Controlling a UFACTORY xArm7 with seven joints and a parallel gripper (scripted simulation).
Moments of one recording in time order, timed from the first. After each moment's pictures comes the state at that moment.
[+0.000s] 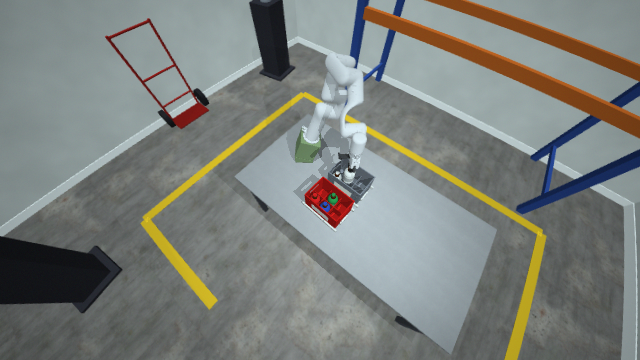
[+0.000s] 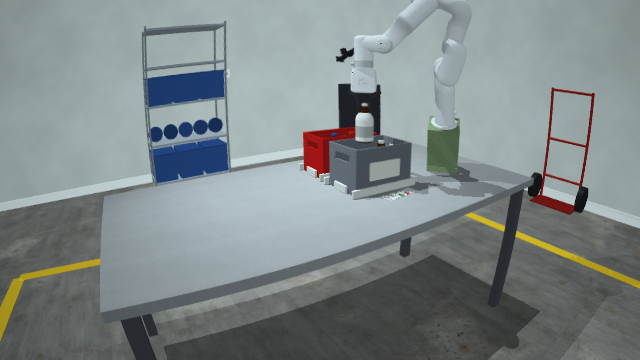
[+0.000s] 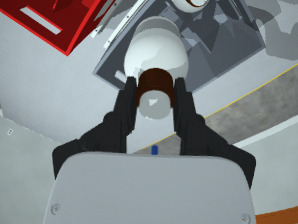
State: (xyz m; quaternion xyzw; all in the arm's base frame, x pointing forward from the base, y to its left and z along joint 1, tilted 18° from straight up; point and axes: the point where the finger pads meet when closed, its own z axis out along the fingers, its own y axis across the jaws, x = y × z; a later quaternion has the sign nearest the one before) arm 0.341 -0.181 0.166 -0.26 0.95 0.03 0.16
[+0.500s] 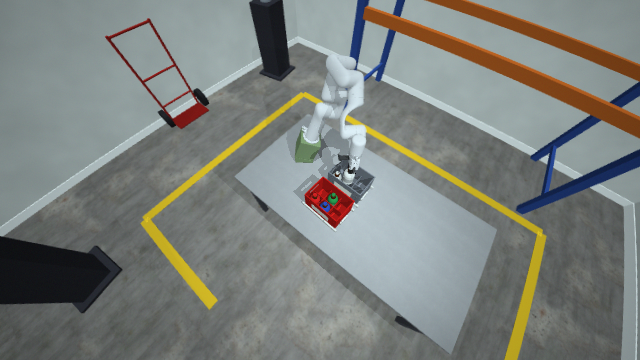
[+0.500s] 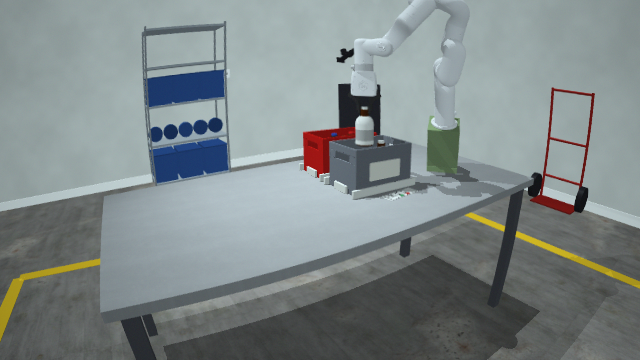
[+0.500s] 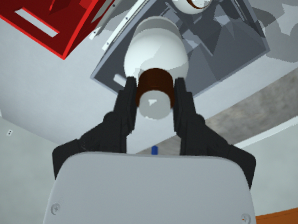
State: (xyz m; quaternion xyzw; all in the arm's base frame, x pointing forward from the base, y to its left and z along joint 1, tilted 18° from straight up) arm 0.345 -0.180 0.153 -0.26 0.95 0.03 0.16
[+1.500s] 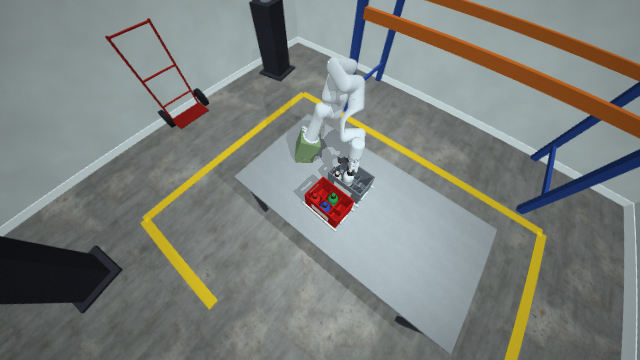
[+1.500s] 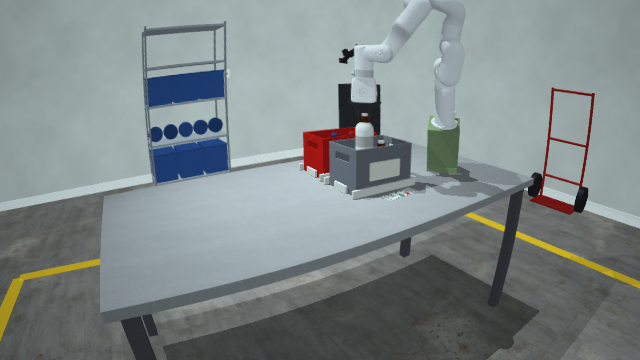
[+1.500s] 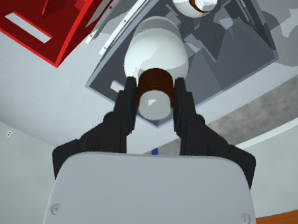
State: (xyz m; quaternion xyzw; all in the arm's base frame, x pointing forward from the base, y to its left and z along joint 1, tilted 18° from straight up) arm 0.352 -0.176 0.128 -0.26 0.95 0.03 0.16
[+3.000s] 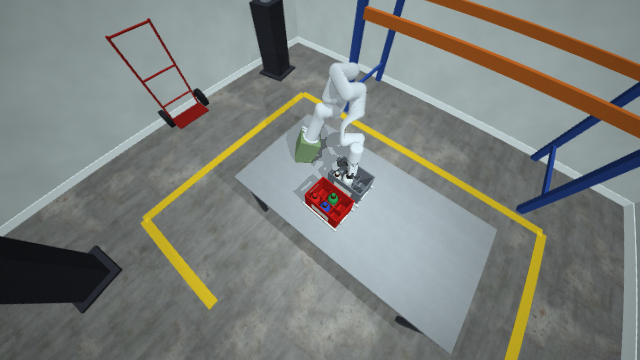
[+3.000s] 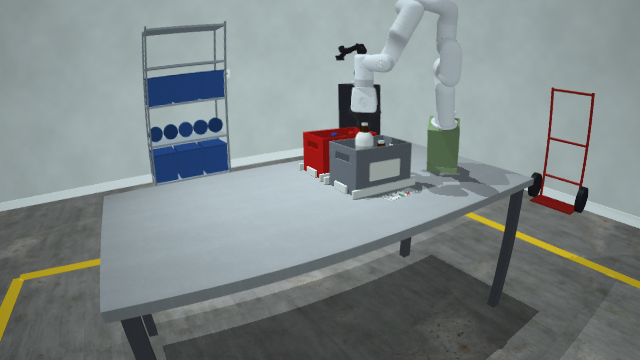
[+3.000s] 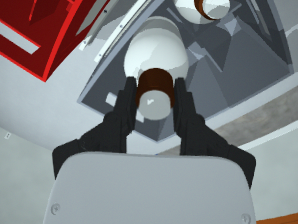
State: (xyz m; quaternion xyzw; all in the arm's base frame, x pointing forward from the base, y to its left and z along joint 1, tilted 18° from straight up) arm 0.363 -0.170 0.091 -0.26 0.95 0.03 0.16
